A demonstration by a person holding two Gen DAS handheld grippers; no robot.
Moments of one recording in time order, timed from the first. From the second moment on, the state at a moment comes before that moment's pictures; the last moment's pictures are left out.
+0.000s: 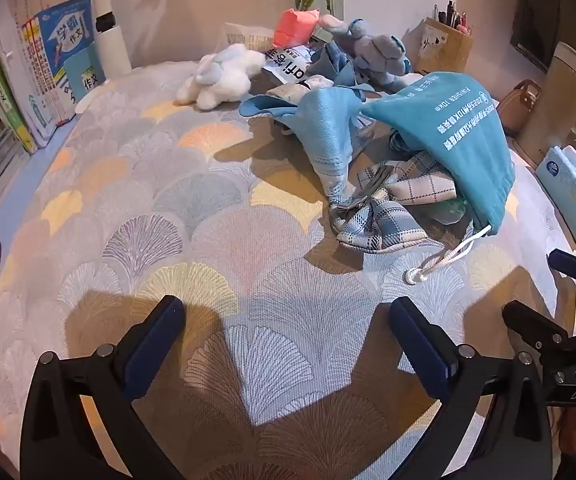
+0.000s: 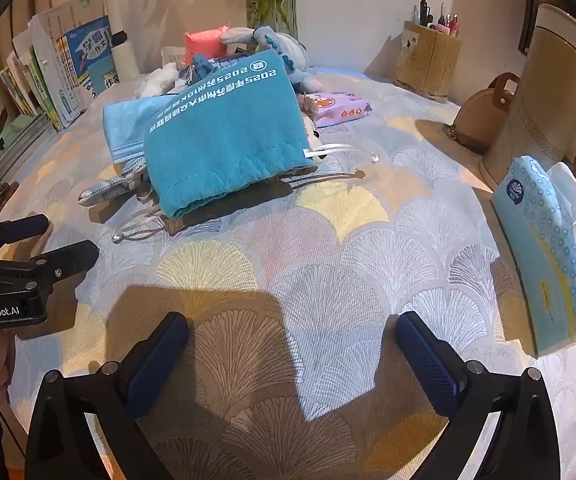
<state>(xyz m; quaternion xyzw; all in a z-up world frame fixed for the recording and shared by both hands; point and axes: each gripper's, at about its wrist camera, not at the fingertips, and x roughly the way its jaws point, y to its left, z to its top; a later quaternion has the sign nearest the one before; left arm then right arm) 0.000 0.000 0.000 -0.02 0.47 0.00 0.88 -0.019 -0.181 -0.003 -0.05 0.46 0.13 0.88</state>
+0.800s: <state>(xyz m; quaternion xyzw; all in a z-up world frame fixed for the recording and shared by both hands) 0.034 0.026 0.023 -0.10 0.38 -0.05 0.92 0.024 -0.191 0.047 0.05 0.35 0.17 0.92</state>
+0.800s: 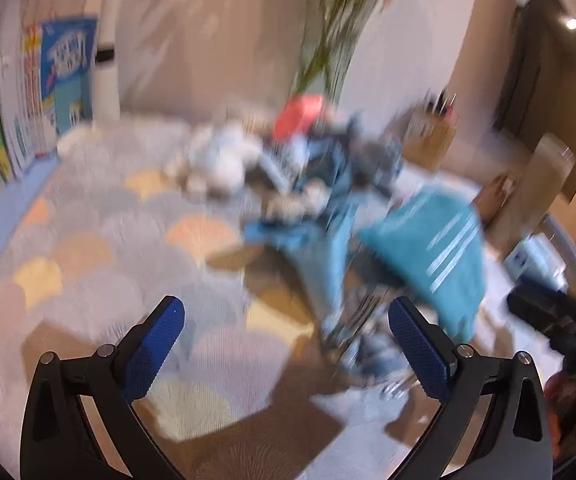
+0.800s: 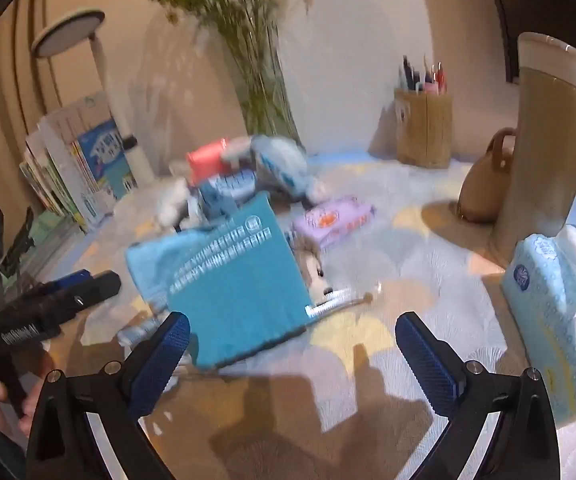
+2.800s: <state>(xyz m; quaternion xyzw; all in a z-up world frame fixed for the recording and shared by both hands) 0.074 0.036 0.026 -0.19 0.41 -0.11 0.89 0.038 -0.144 0.050 -0.06 0.36 0.18 0.91</state>
